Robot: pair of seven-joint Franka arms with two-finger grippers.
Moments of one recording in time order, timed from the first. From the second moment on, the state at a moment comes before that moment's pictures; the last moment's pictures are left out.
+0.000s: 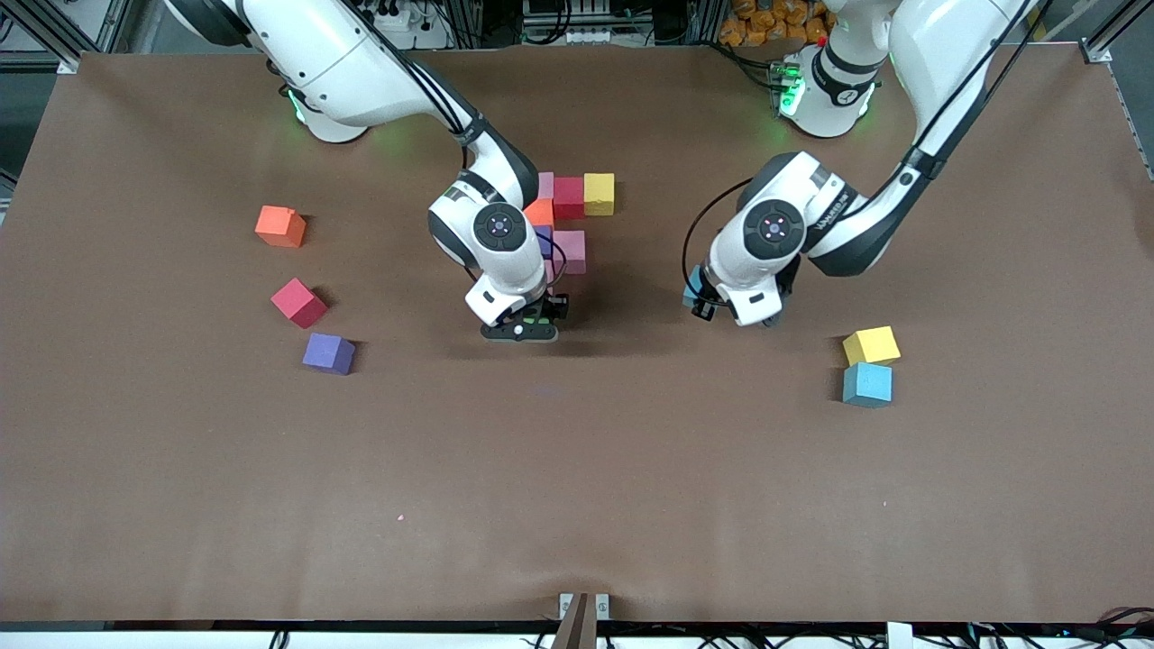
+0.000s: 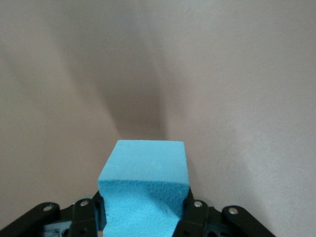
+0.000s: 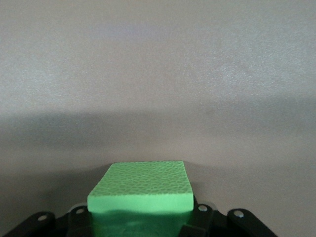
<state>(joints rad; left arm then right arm) 0.17 0.46 -0.80 -2.02 0.23 2.20 -1.99 0.50 0.66 0.23 -1.81 -0.20 2.48 0.89</state>
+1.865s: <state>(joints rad) -0.13 0.62 -0.79 -2.08 0.55 2.52 -2.79 0.26 0.41 0.18 -1.80 -0.20 2.19 0.43</state>
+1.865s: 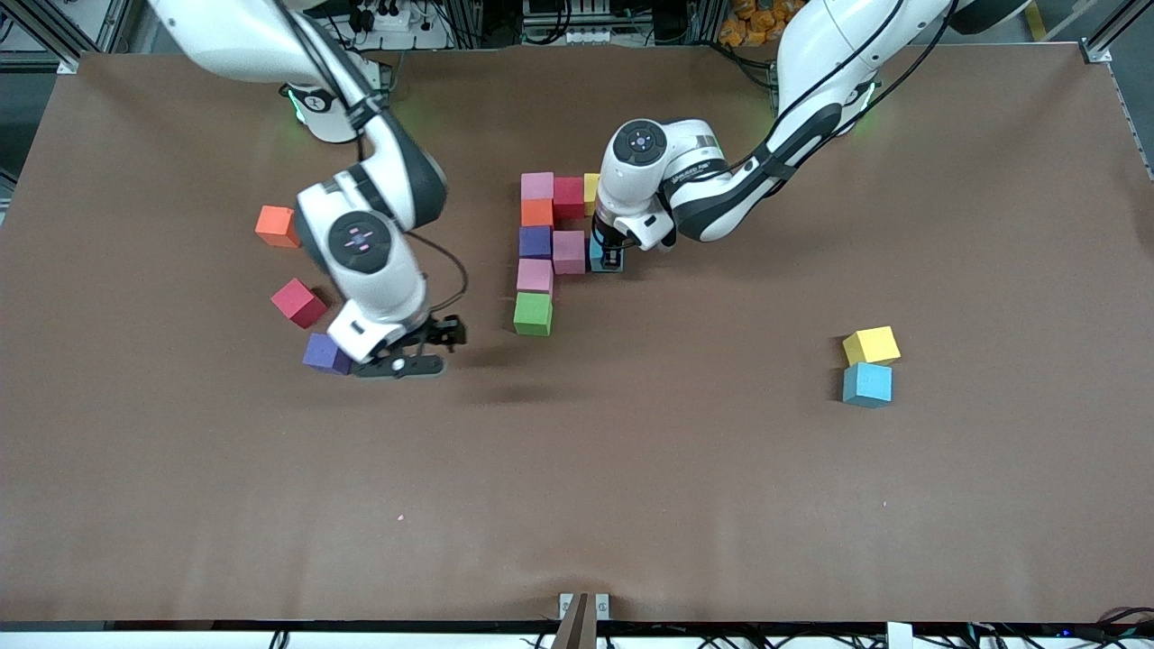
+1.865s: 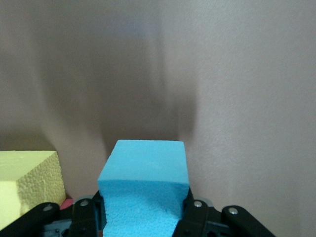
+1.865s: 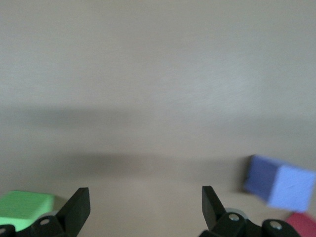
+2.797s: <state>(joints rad) -0.17 0.66 -0.75 -2.05 0.55 2.55 -2.79 0.05 0.39 0.18 -1.84 -0.20 2.20 -0.13</state>
